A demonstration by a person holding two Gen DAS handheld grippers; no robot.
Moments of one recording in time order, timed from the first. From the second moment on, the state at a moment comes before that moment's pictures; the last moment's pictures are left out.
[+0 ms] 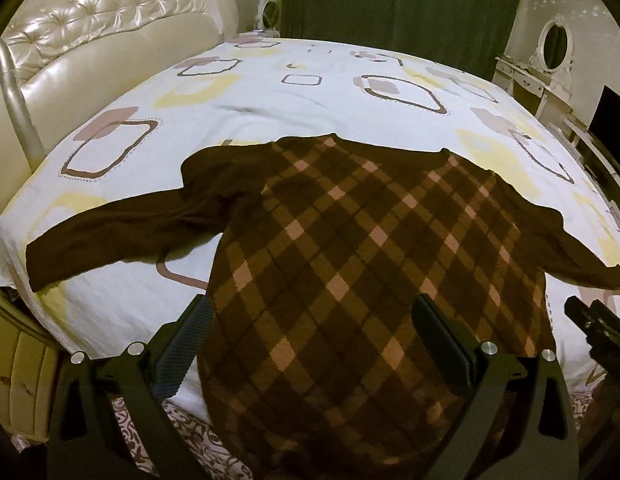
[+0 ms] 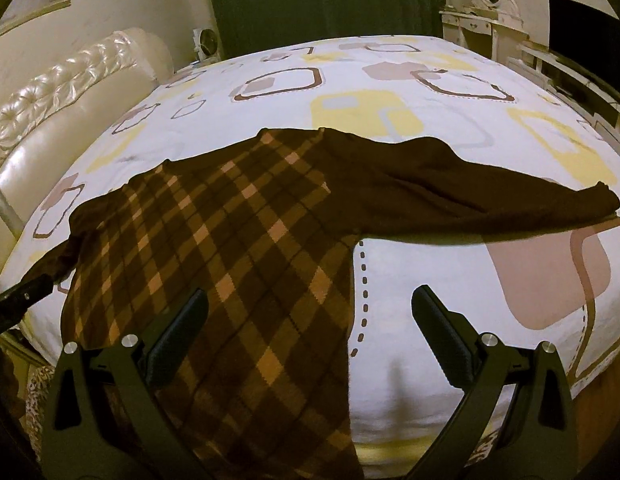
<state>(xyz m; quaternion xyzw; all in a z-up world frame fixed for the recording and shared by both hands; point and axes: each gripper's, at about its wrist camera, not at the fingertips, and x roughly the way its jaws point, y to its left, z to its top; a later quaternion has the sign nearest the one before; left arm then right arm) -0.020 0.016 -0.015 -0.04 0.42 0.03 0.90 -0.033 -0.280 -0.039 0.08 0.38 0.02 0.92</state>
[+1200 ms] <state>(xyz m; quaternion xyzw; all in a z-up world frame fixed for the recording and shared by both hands) -0.026 0.012 -0.003 -0.04 0.41 0.04 0.91 -0.038 -0.266 -0.039 0.08 0.38 0.03 0.92</state>
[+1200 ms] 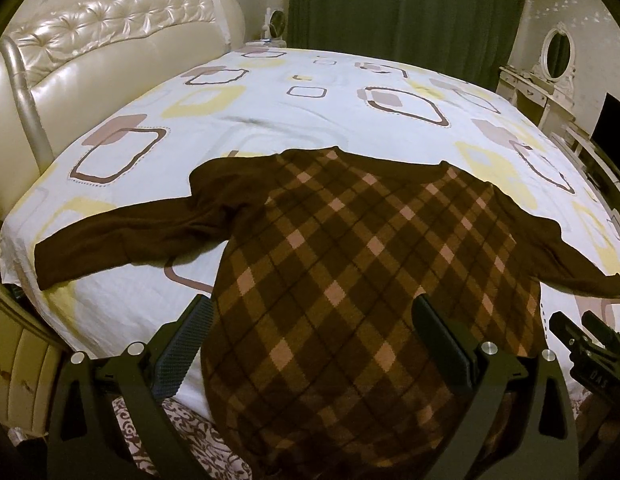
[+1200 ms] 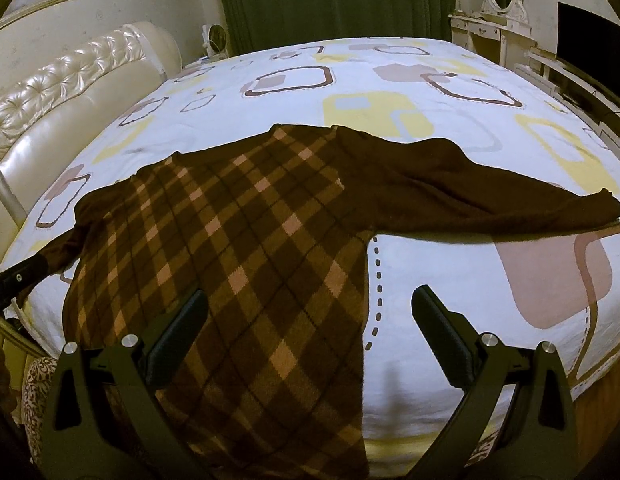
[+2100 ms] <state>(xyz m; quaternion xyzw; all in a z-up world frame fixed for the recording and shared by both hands) -0.034 0.013 0.003 -0.03 0.38 0.05 0.92 -0.041 -0.263 -0.044 0.07 0.39 0.03 0.92</state>
